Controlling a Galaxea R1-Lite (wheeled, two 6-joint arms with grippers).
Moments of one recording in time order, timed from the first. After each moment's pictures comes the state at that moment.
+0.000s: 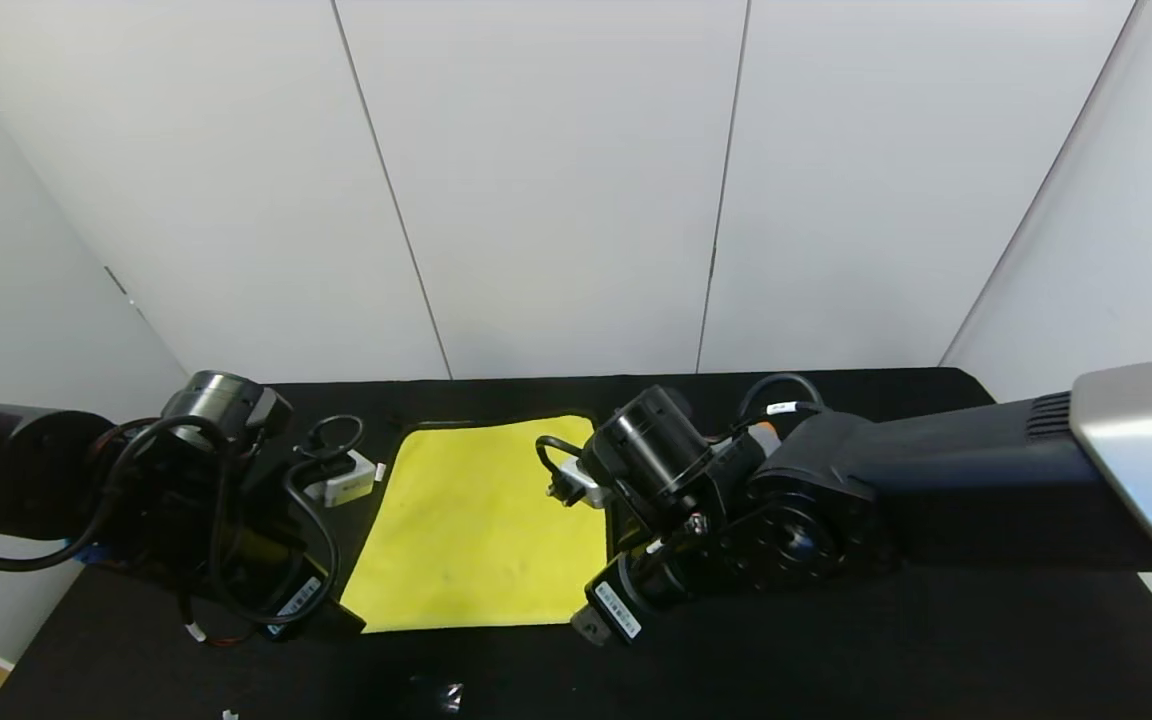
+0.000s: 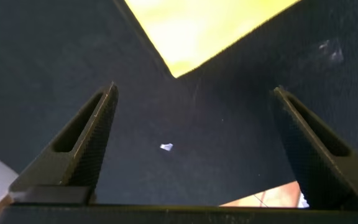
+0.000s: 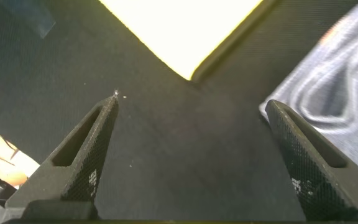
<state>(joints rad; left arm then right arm) -0.10 1.75 -0.96 0.33 -0.01 0.48 0.83 2.15 -1.54 0.33 -0.07 0.01</state>
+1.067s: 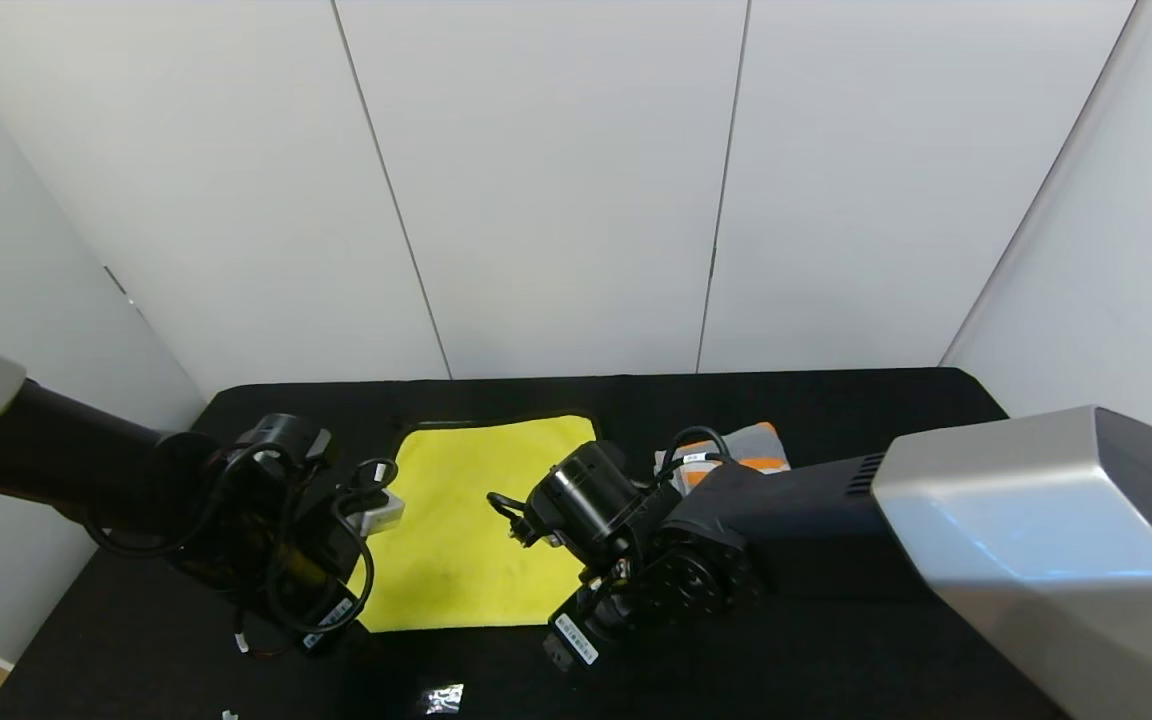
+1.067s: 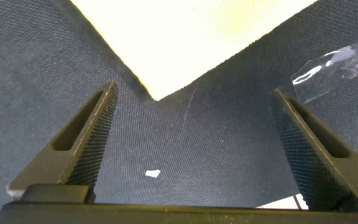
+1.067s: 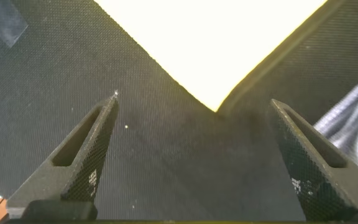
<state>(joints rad) -0.08 1.98 -1.01 0.33 -0.05 0.52 0.88 2.34 -1.67 0.34 -0.14 0.03</state>
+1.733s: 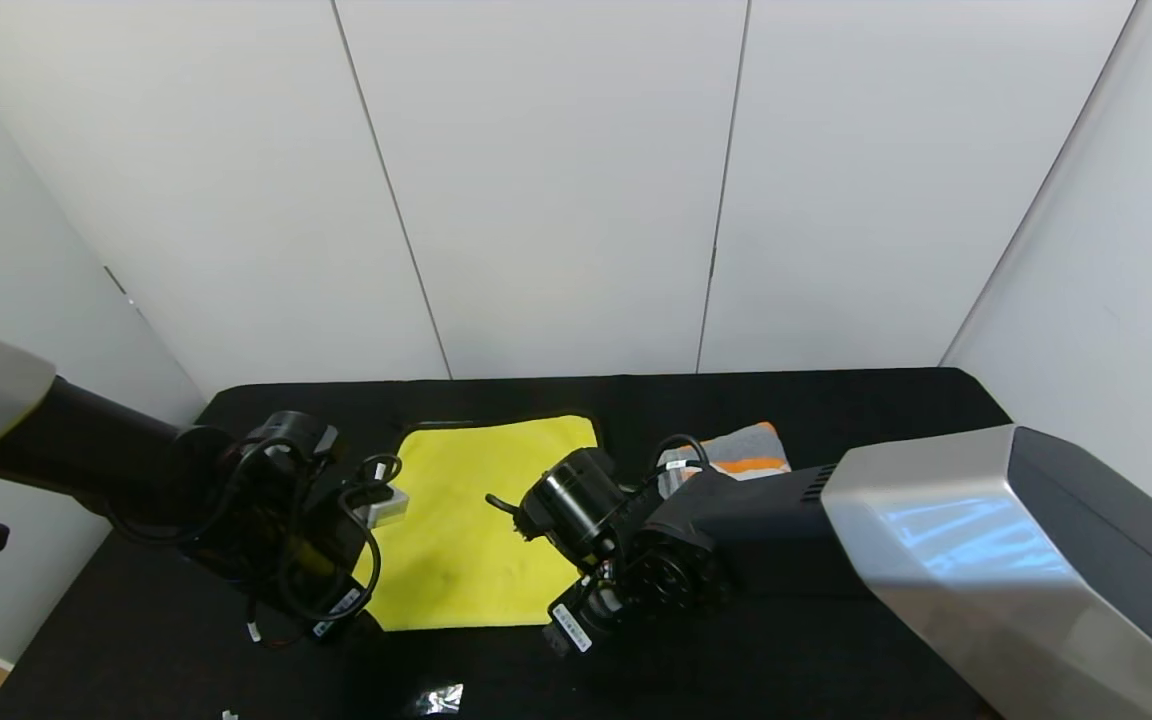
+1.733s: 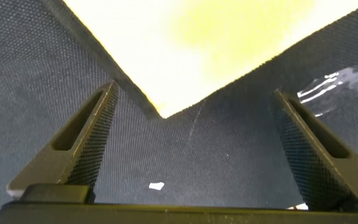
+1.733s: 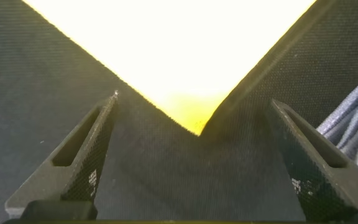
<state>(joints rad) -0.06 2.02 -1.06 0.33 -0.07 0.52 0.86 2.41 -1.74 0.34 -0.20 0.06</state>
